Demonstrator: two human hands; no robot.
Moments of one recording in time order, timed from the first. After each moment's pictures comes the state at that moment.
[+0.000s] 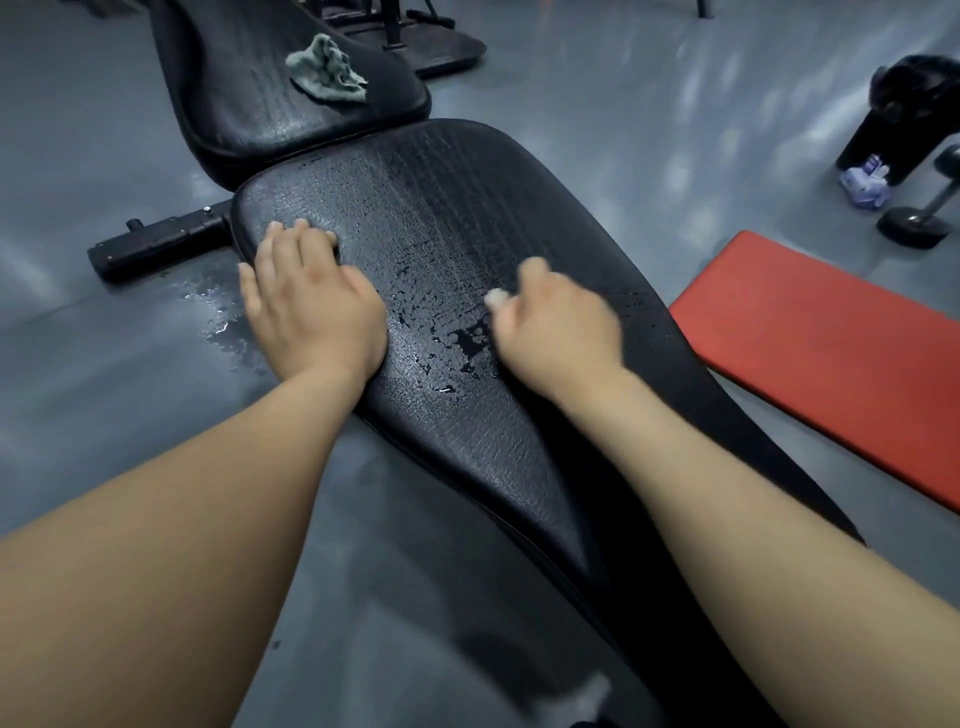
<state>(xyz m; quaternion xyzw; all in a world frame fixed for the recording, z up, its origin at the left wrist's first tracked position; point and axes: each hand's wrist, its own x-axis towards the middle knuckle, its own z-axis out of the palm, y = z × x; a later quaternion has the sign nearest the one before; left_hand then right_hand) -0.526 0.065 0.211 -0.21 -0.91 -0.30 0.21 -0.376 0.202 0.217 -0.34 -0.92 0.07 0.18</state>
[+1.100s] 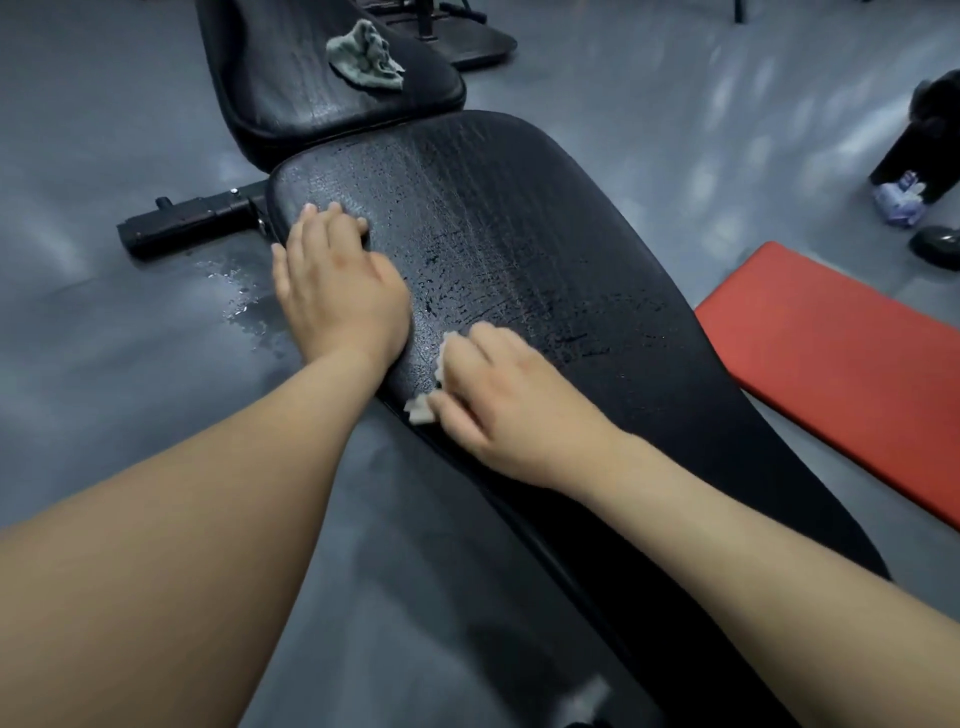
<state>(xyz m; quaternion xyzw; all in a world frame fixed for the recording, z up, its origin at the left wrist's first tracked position) -0.529 0.063 0.206 -0.22 -0.89 -0.34 0.22 -0.359 0.143 0.197 -0.01 -0.97 0.11 0.19</state>
